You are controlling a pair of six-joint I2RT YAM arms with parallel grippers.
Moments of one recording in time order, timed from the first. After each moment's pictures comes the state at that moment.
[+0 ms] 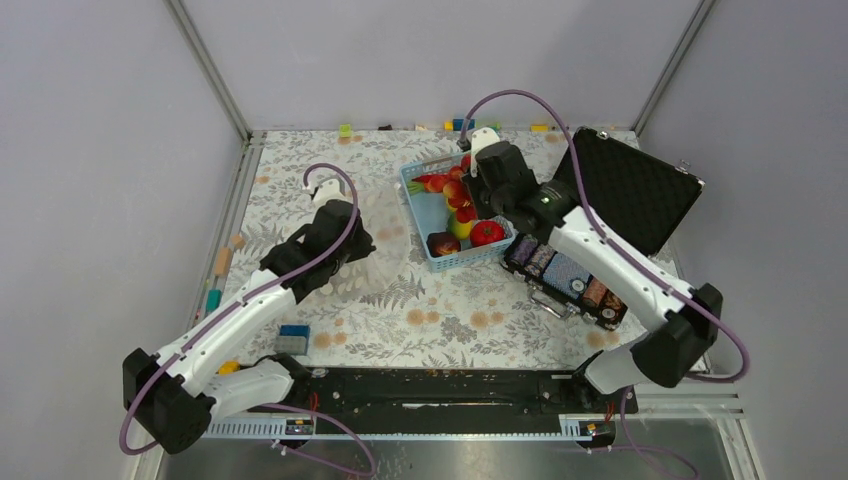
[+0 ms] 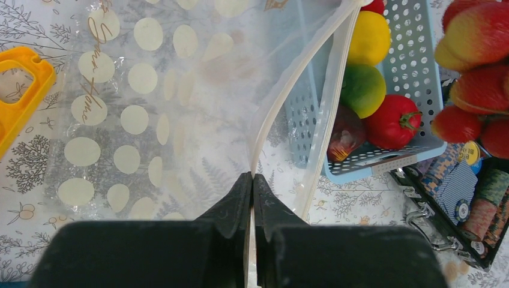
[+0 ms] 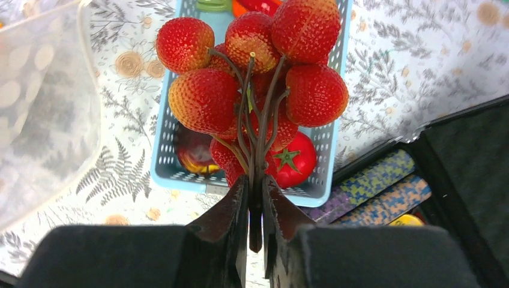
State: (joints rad) left arm -0.62 1.06 0.92 -0.53 -0.34 -0.76; right arm 0.70 1.49 1.46 -0.65 0.26 0.13
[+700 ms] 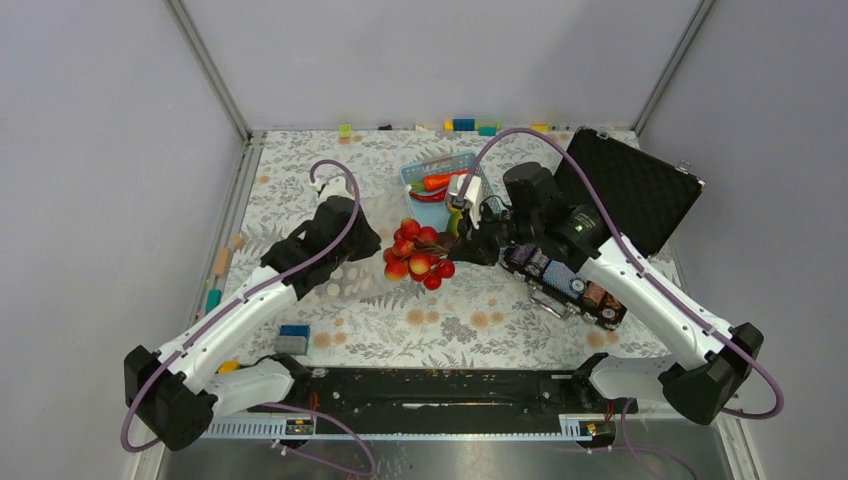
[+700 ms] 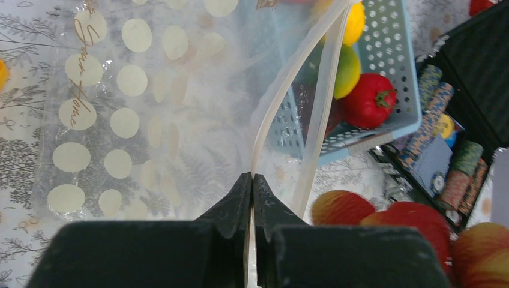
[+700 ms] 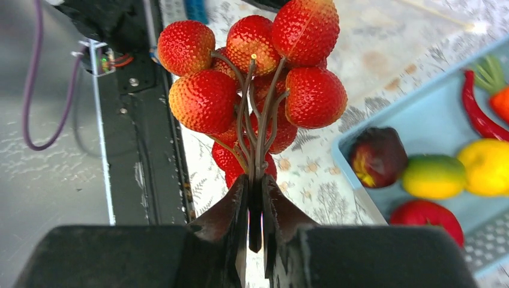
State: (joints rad) left arm -0.62 1.09 0.95 -0.53 -0.25 -0.76; right arm 0.70 1.25 1.30 -0.70 -0.56 -0.27
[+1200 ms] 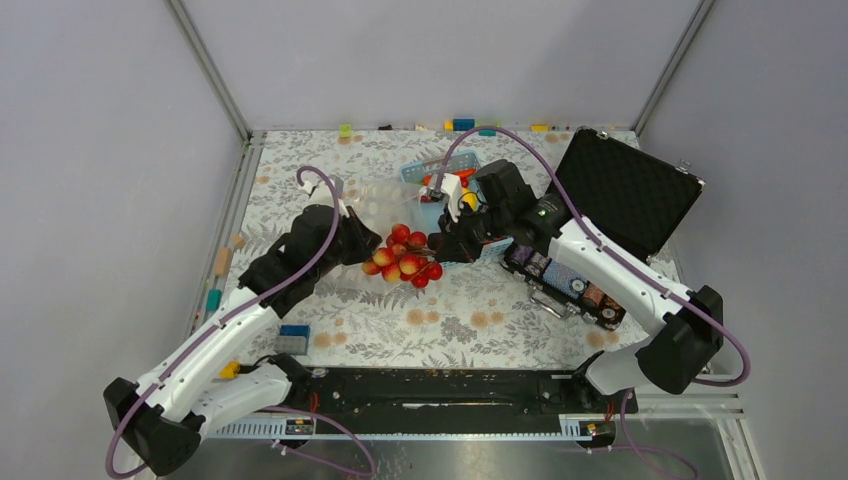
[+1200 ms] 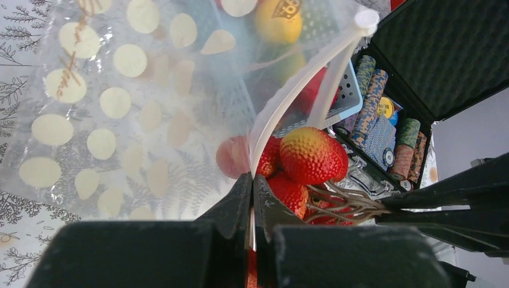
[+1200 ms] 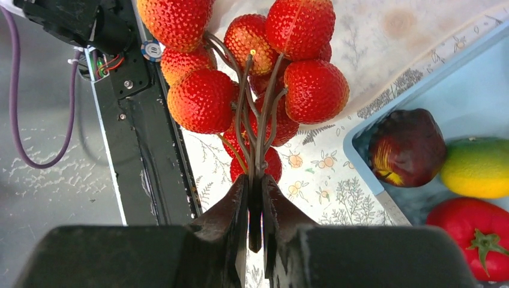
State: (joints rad) left arm -0.62 0.93 0.91 -0.48 -0.14 -0.73; right arm 0.70 1.43 1.31 -0.64 -0.61 -0.18
